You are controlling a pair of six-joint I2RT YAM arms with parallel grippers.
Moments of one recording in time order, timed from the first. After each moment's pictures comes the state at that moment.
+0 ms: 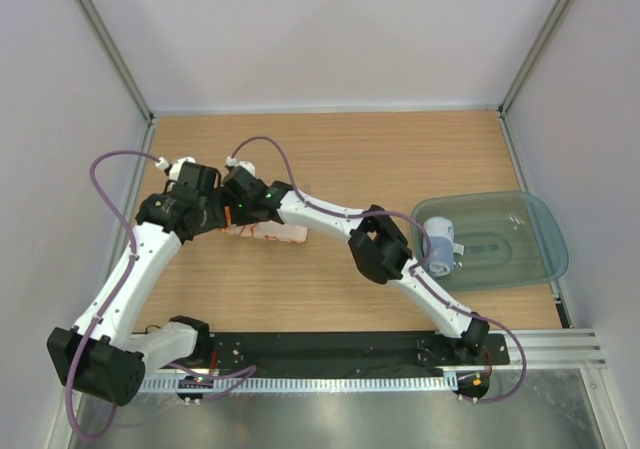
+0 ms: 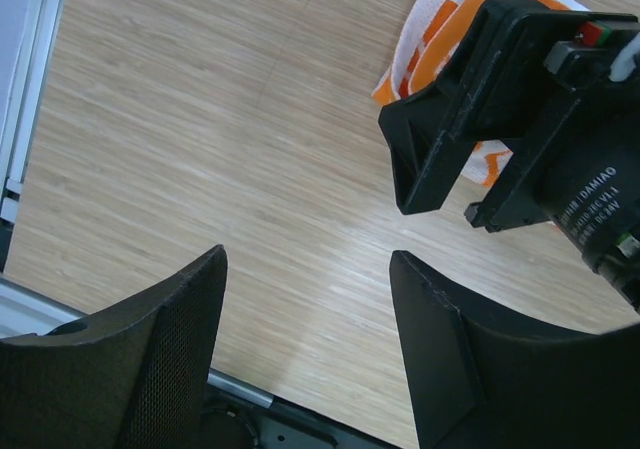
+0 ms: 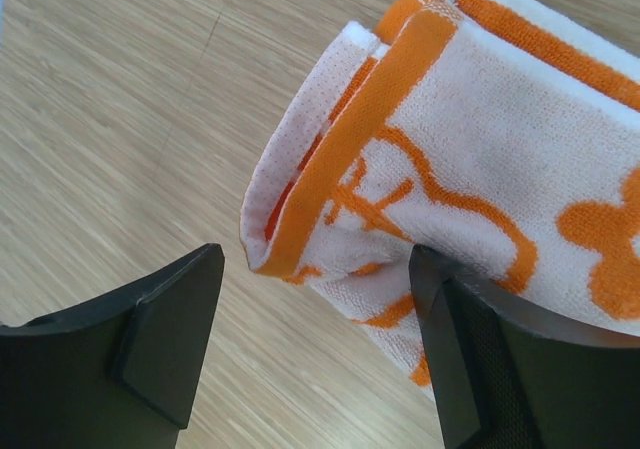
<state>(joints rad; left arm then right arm) -0.29 1.11 1.08 -1.00 -0.46 -0.51 1.01 2.55 2.29 -0.49 0.03 0.68</state>
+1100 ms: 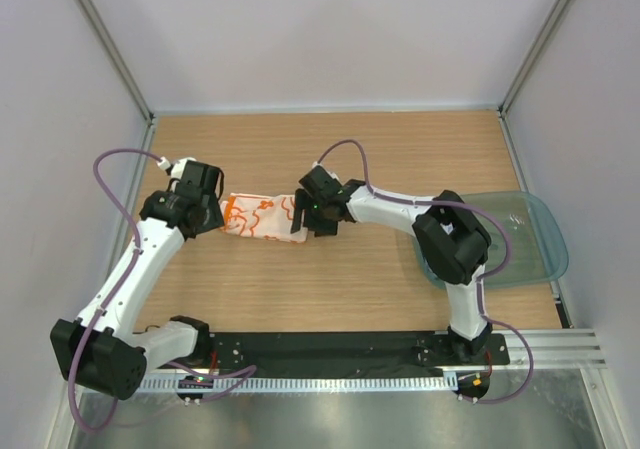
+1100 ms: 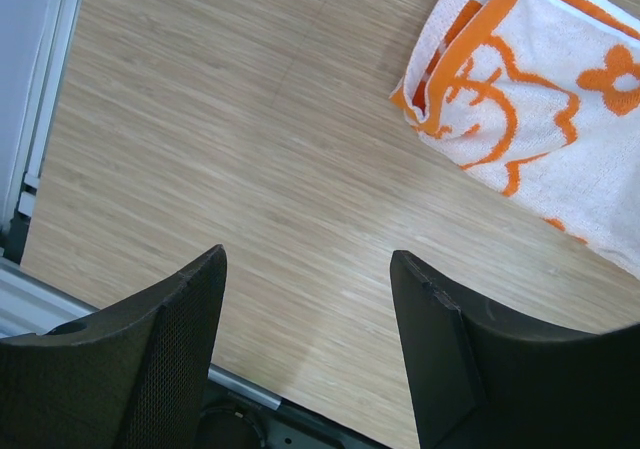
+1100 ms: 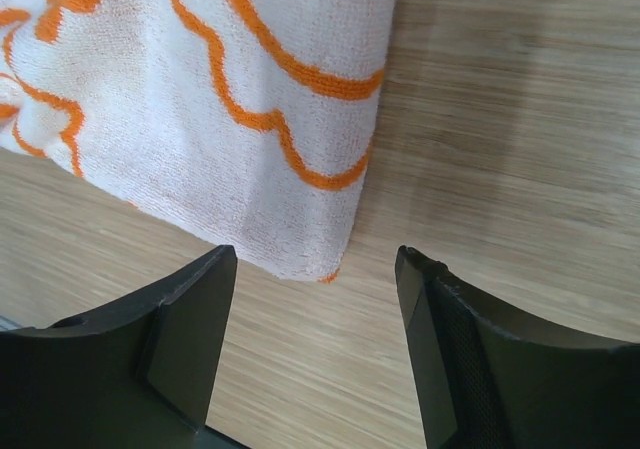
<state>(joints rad) -0.29 1.14 1.08 -1.00 -0.50 -0.52 0.80 1.98 1.40 -0.43 -0.02 0.84</state>
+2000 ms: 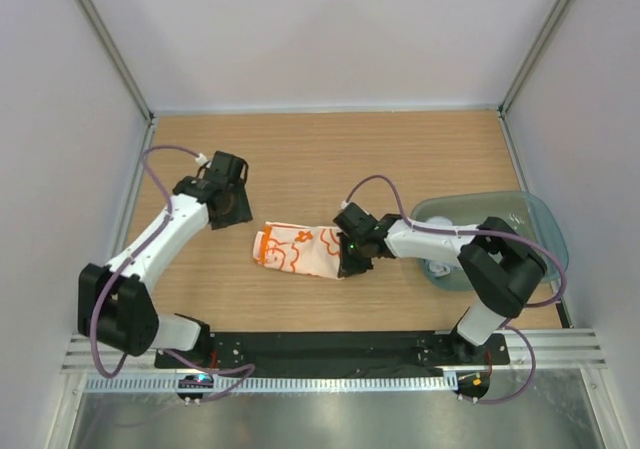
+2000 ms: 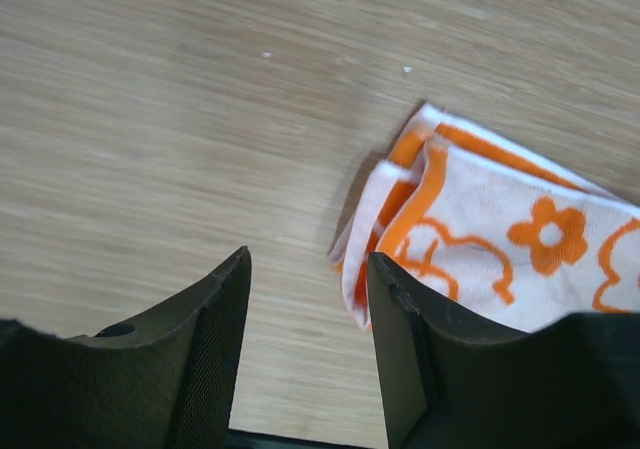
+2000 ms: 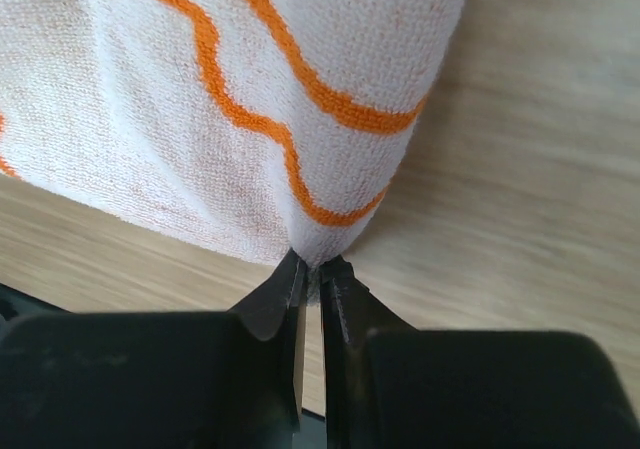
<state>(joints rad) -0.31 1.33 1.08 -0.84 -0.24 -0.55 0.83 1.68 0.93 -0.40 -0.08 0.79</state>
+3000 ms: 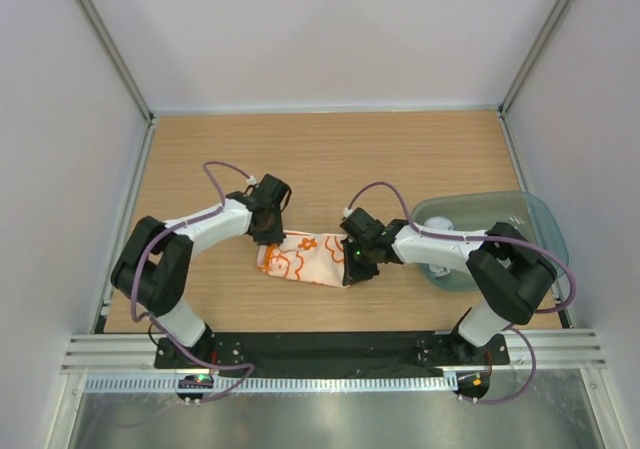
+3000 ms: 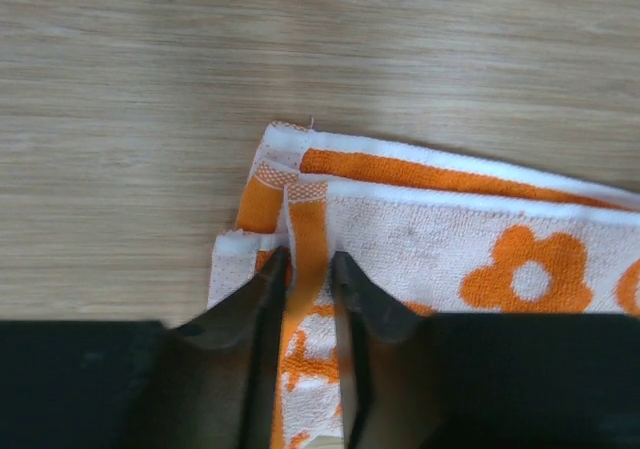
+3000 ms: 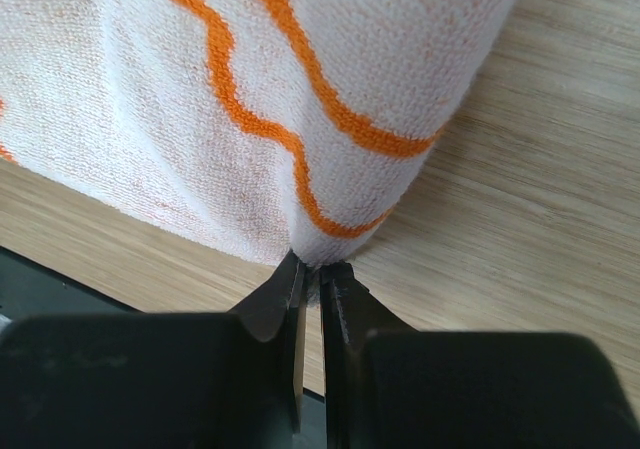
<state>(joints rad) -0.54 1.63 0.97 -0.52 -0.13 -0.61 0.83 1.59 0.82 -0.41 -0.14 0.71</state>
